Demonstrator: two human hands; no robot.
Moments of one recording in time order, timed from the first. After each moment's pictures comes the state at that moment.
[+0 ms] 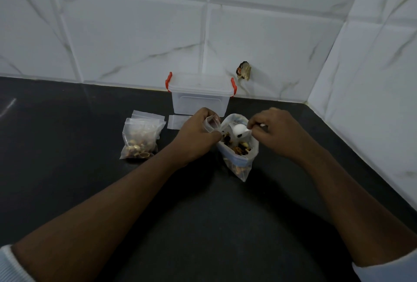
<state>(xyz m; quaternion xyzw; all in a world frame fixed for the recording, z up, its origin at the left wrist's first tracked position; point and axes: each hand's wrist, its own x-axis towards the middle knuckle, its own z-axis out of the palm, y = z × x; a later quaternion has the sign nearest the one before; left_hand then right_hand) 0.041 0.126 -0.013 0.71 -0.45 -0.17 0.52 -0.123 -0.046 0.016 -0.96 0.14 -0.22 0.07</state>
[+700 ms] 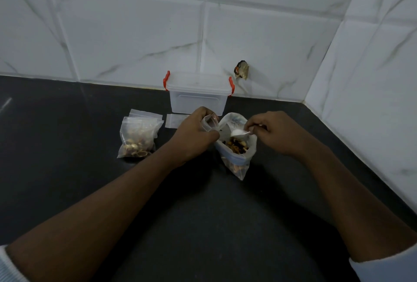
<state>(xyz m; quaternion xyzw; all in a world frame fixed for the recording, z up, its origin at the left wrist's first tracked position) 0.040 0.126 -0.012 0.70 -0.45 -0.17 0.52 -0.125 -0.051 0.018 -0.97 0.16 -0.15 0.11</state>
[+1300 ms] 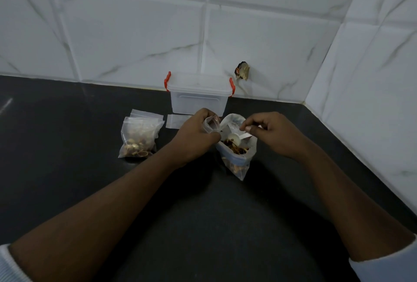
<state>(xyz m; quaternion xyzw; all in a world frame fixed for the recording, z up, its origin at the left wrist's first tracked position) 0.038 0.128 -0.011 0.71 -0.45 -0.18 0.51 -0.125 -0.048 0.013 -0.94 0.16 -0.18 0.24</state>
